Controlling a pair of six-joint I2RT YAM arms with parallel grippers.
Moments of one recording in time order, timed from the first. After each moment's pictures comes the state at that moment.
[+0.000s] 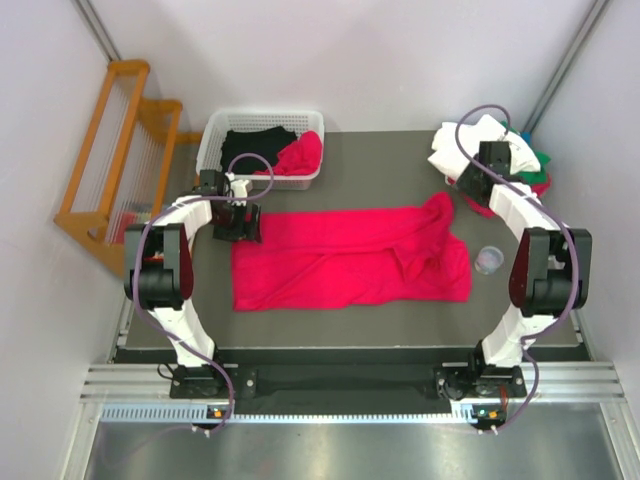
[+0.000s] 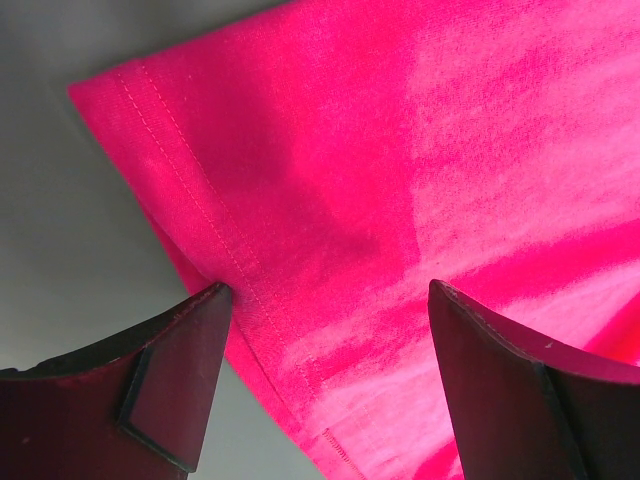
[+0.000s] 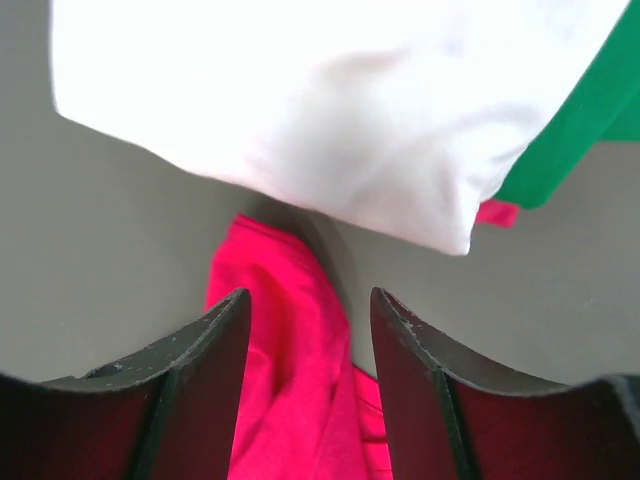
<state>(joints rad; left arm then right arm) 0.01 1.84 1.21 -0.53 0.32 0.13 -0.03 1.75 1.27 -0.32 0.17 0.53</state>
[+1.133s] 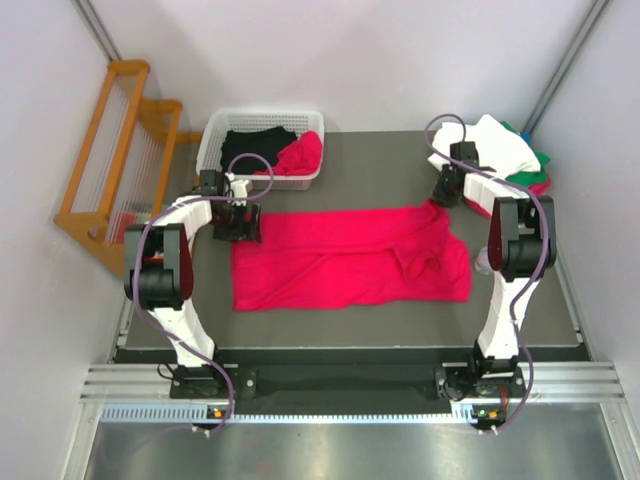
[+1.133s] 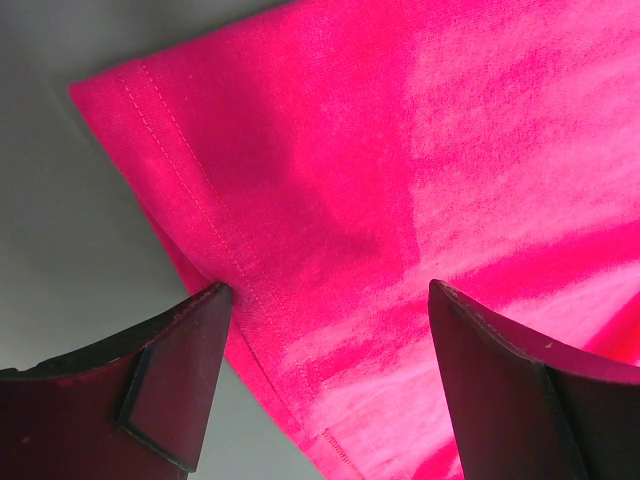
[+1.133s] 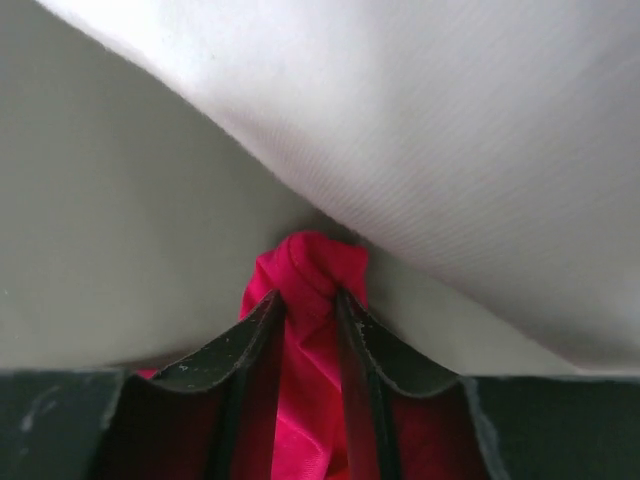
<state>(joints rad) 0.01 1.84 1.21 -0.53 0.32 0.13 0.05 2.07 1.48 -0.37 0.01 0.45</state>
